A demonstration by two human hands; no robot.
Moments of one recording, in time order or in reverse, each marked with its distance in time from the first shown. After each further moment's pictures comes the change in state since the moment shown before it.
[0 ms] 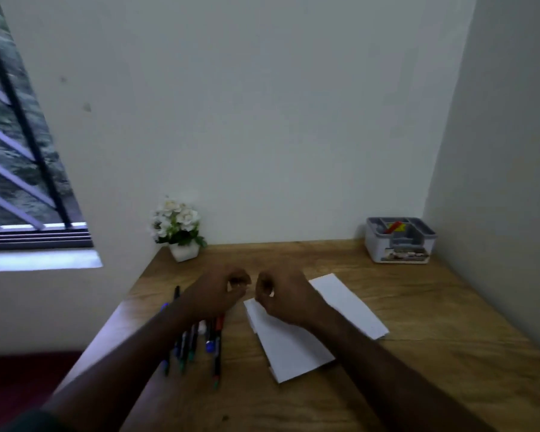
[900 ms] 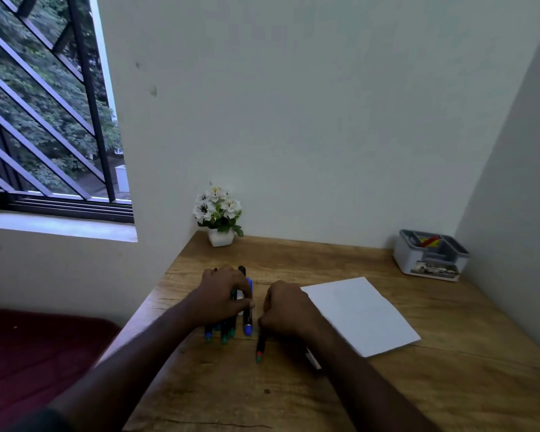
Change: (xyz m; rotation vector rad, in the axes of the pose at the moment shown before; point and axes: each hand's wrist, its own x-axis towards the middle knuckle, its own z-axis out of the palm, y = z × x) left_hand -0.066 -0.042 -0.017 0.101 -0.038 -0.078; right_hand -0.006 -0.090 0.036 -0.040 -0.303 0.338
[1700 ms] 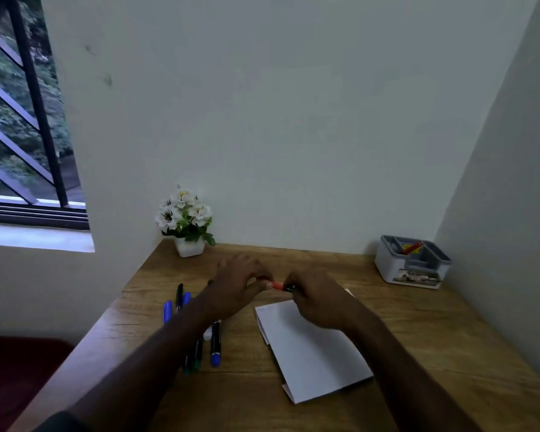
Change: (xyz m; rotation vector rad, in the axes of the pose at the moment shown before) left_hand 0.089 0.027 0.033 -0.145 0.155 0.157; right_hand 0.030 0.090 -0.063 -0.159 0.198 -0.225
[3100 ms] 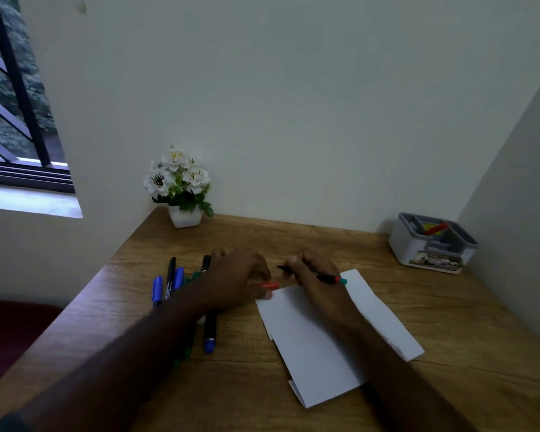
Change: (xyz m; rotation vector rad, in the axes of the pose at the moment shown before) left_hand -0.005 -0.004 0.011 0.138 -0.320 -0.169; right_hand 0.009 0.020 0.058 0.689 0.269 0.029
